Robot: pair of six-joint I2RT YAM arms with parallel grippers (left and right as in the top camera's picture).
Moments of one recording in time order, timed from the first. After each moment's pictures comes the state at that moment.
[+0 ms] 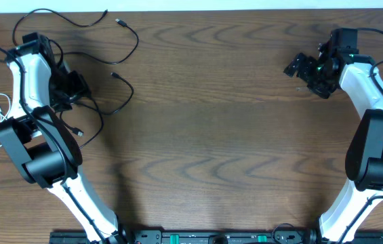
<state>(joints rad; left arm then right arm) 0.37 2.15 1.79 -1.17 0.09 -0.20 -0.10 2.02 1.47 -0.61 -0.30 0.47</state>
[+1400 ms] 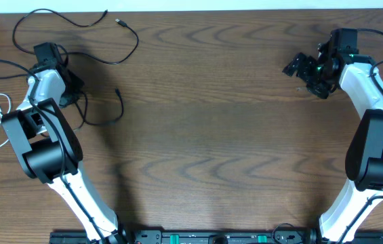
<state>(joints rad) 0.37 2.21 1.57 -0.55 -0.15 -0.51 -0.10 2.02 1.47 -0.62 -0.33 0.49</state>
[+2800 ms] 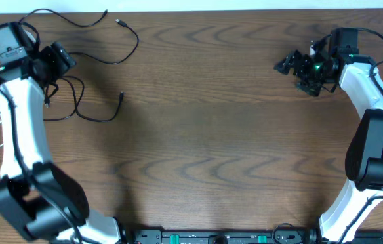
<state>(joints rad) 0.38 1.73 1.55 -0.75 0.09 -0.34 -0.10 2.02 1.47 -0.60 -0.57 0.45</state>
